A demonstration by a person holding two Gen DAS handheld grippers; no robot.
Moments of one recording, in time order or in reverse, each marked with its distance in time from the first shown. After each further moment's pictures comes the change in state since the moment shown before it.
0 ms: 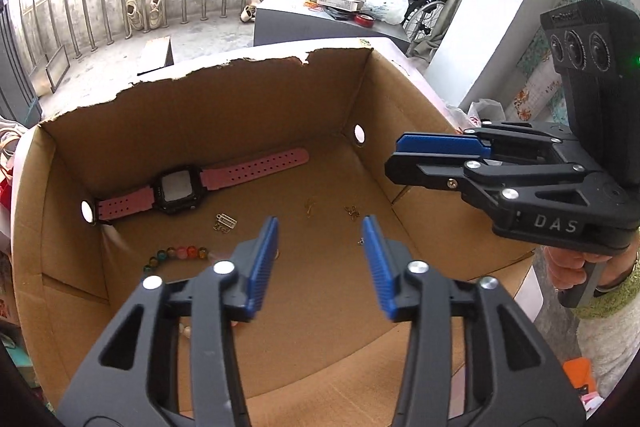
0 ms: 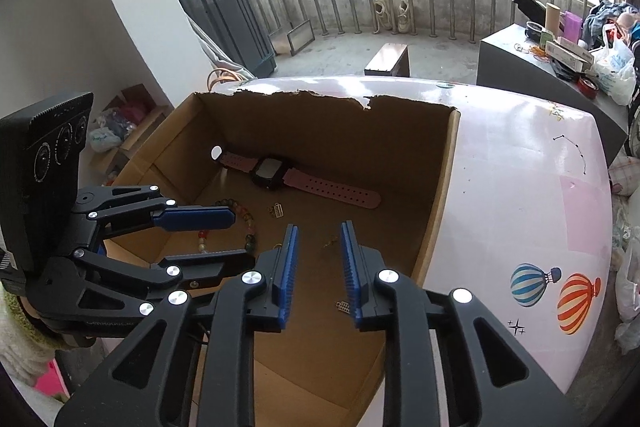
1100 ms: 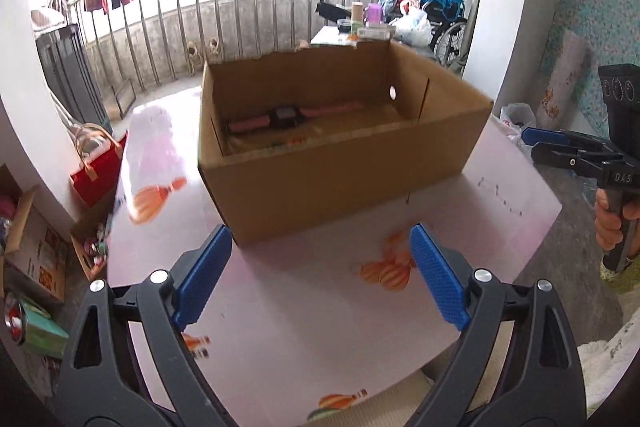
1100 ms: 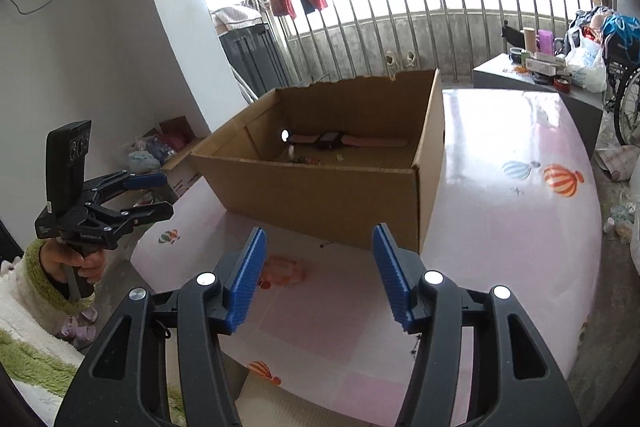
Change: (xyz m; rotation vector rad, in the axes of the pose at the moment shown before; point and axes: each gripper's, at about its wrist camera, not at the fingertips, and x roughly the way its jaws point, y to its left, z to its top) left arm -0.137 0.007 -0.165 0.042 -0.167 0.209; right arm -0.096 0.050 -0.161 0.019 -0.234 0.068
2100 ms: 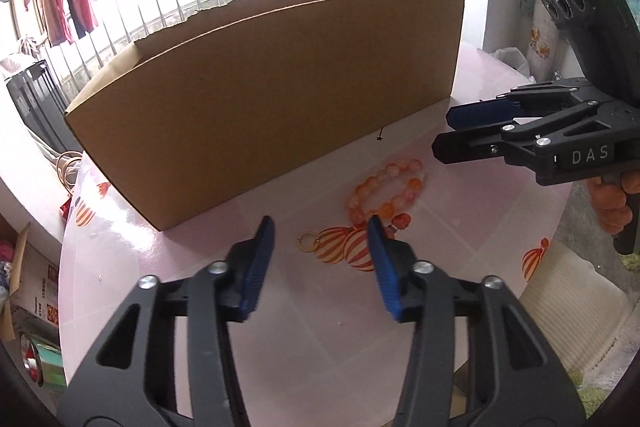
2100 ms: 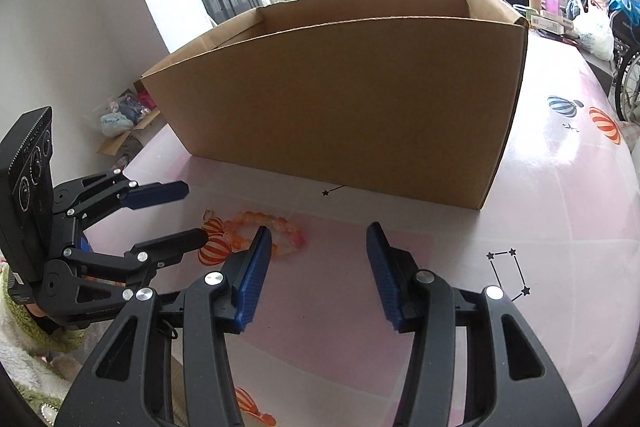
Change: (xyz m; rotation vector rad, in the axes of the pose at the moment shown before) left arm 0.065 -0.053 -0.047 0.196 0.029 0.012; right arm 0.090 0.017 -0.034 0.005 0.148 -0.071
